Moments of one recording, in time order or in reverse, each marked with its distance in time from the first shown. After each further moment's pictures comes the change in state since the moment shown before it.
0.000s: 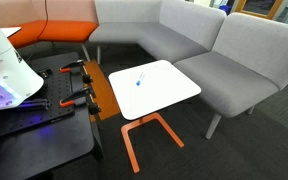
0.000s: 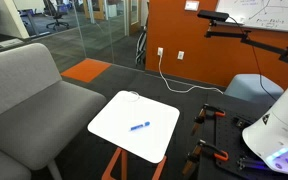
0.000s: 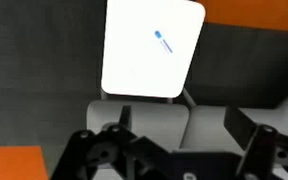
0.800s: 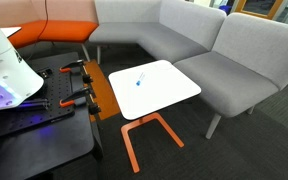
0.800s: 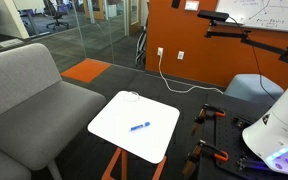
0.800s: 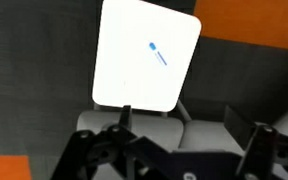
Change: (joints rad) arm 0.001 0.002 0.049 -0.067 -0.001 0.016 0.000
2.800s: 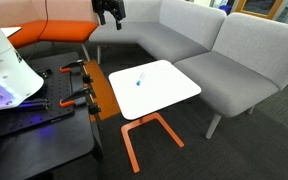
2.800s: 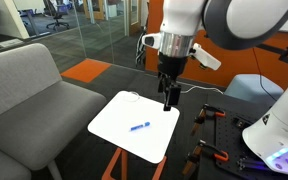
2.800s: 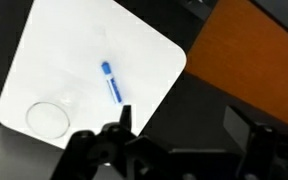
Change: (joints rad) arm 0.204 0.261 0.190 -0.455 0.016 0.661 0.011
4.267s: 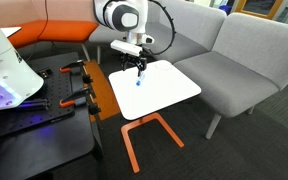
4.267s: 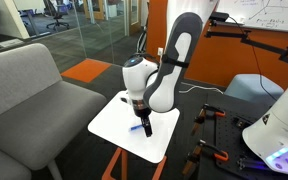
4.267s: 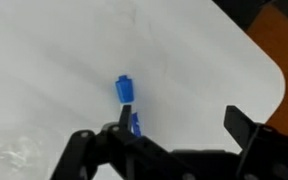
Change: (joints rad) arm -0.161 0.888 0.044 0.456 -0.258 0.225 0.001
